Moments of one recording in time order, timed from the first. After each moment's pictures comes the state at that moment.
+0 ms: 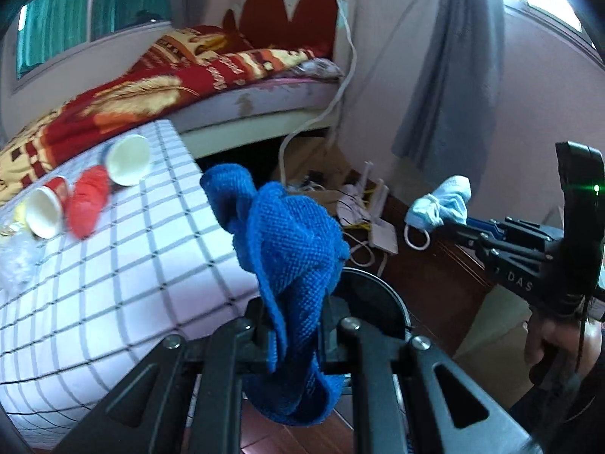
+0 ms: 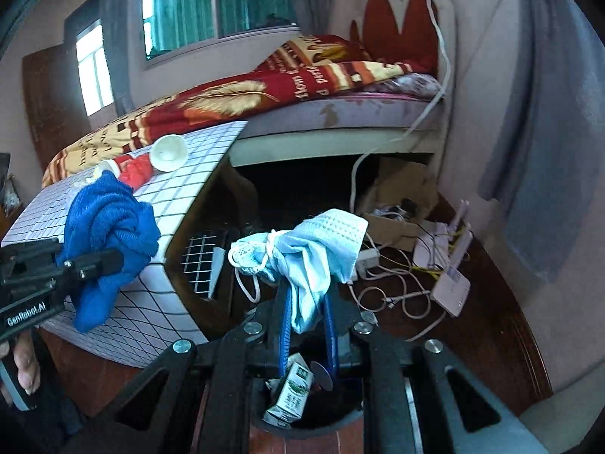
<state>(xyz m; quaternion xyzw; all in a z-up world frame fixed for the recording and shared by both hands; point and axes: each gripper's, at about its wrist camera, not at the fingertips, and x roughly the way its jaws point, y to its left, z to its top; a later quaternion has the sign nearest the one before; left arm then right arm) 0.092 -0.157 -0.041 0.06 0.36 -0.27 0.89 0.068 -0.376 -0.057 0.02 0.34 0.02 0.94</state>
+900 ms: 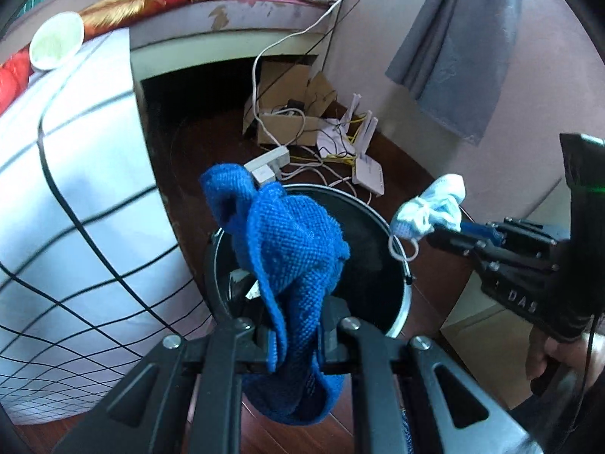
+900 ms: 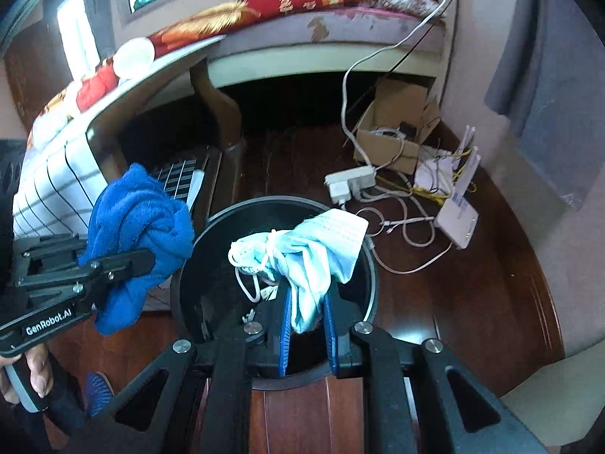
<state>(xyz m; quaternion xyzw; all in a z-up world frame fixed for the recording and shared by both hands) 0.105 -0.201 -0.149 0.05 0.46 -0.28 0.84 0.076 -0.396 -0.173 0.01 0.45 0.03 0.89</state>
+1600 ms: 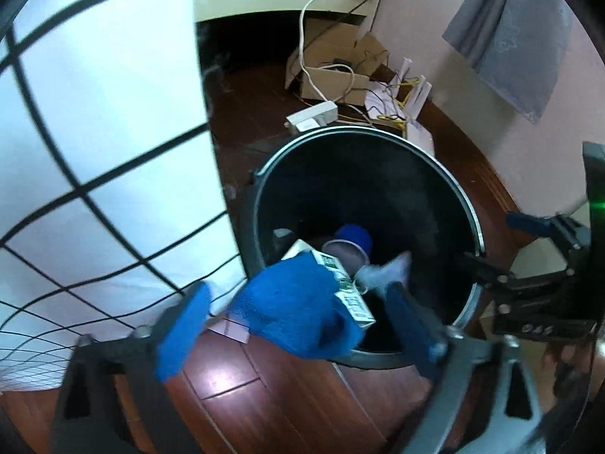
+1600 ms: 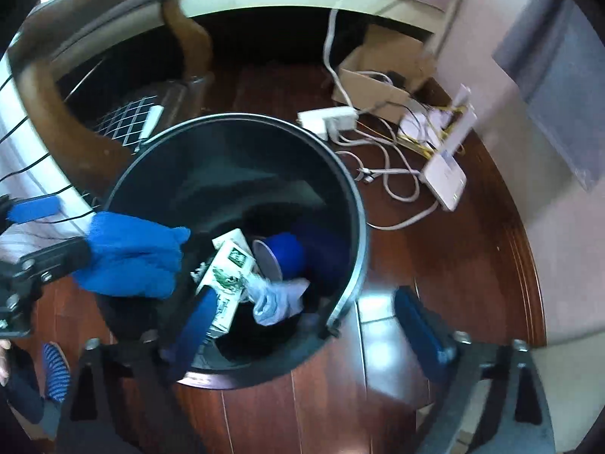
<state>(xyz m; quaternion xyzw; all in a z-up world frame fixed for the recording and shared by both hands) 0.126 -0.214 -0.214 0.07 0.51 -0.19 0.83 0.095 -0.403 -0.245 -0.04 0.53 -0.03 0.85</state>
